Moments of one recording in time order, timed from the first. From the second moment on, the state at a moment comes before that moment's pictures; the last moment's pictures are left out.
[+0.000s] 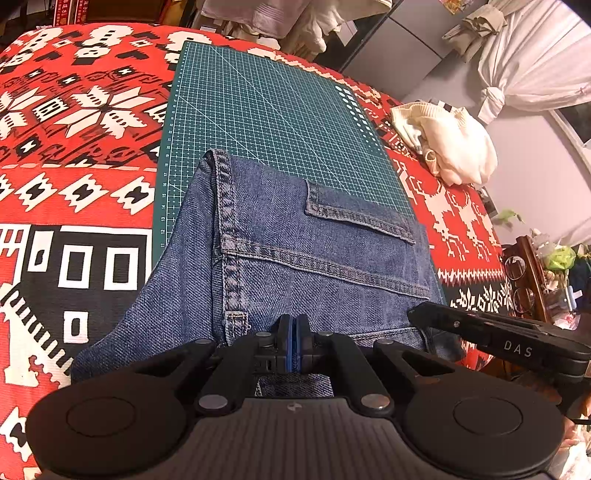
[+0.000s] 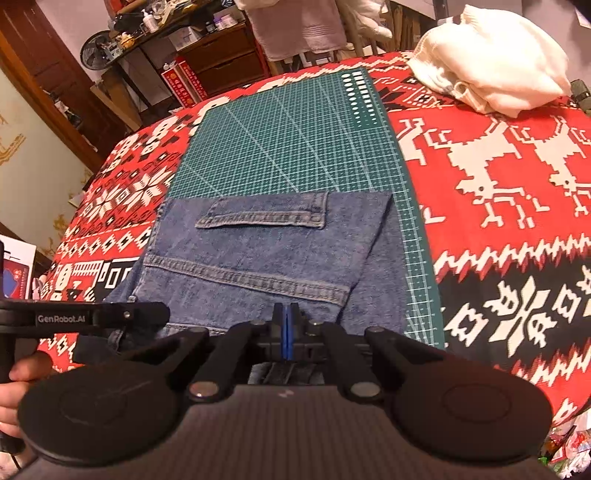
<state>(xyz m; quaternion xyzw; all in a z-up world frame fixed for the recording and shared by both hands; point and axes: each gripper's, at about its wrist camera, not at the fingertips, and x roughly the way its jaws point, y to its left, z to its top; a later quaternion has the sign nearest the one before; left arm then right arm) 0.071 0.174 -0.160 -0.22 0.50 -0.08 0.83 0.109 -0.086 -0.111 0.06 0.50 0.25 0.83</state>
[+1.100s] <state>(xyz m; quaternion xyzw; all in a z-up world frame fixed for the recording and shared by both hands) 0.071 0.169 -0.150 -0.21 0.49 -0.09 0.84 0.109 -0.088 -0.112 0.04 0.49 0.24 0.84</state>
